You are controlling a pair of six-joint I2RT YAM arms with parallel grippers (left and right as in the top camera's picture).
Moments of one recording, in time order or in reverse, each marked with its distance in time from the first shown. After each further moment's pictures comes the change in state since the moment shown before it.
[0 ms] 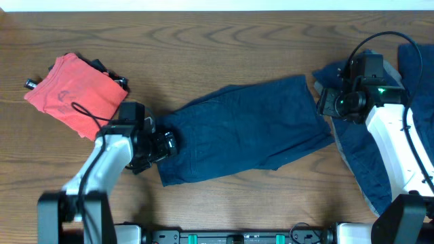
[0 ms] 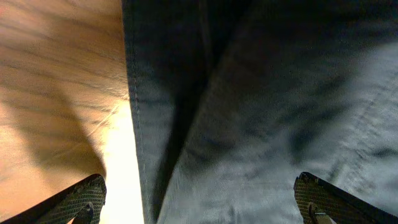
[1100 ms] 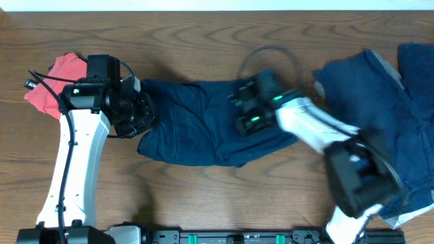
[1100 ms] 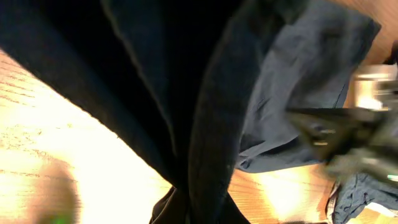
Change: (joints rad) left arm 0.042 -0.076 0.563 -0.496 0.095 0.001; right arm 0.539 0.383 0.000 0.340 -0.420 -0.130
